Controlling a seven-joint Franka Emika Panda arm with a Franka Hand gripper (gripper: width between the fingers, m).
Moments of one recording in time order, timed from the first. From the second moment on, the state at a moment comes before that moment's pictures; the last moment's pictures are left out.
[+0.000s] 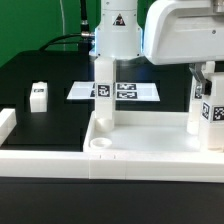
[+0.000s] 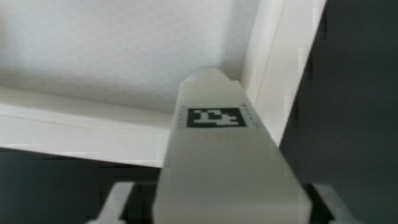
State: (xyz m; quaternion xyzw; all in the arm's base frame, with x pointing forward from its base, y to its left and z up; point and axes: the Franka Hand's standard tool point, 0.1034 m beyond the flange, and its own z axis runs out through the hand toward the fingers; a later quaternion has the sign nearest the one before) arm 0.636 0.102 0.111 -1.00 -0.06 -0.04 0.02
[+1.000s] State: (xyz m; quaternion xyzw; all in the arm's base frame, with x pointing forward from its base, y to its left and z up) arm 0.638 0.098 0.110 -0.94 0.34 -0.04 0.04
